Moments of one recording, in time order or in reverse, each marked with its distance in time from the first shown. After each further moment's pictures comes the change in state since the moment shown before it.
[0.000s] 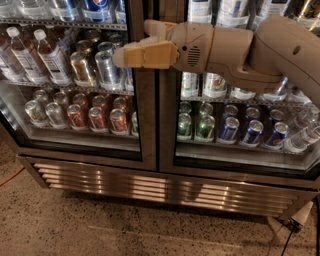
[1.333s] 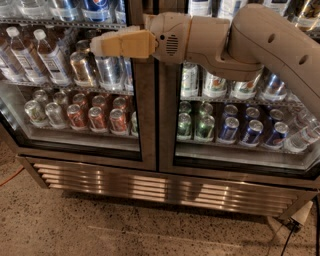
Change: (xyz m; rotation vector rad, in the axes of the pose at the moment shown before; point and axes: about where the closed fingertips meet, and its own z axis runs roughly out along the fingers) arm -0.006 -0.006 0.041 -0.010 0.018 0.021
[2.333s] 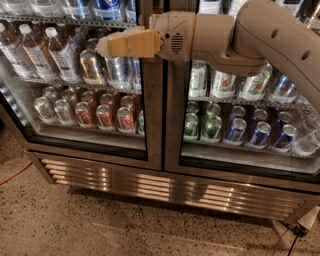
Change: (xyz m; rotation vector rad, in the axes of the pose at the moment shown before) arm 0.006 0.000 -0.003 -0.028 0.047 0.002
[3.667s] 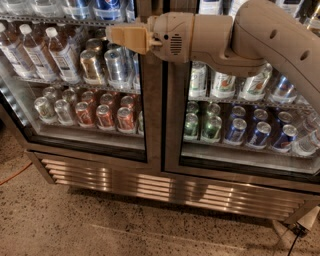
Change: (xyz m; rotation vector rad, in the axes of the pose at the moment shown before) arm 0.000 0.000 0.000 0.000 0.000 0.000
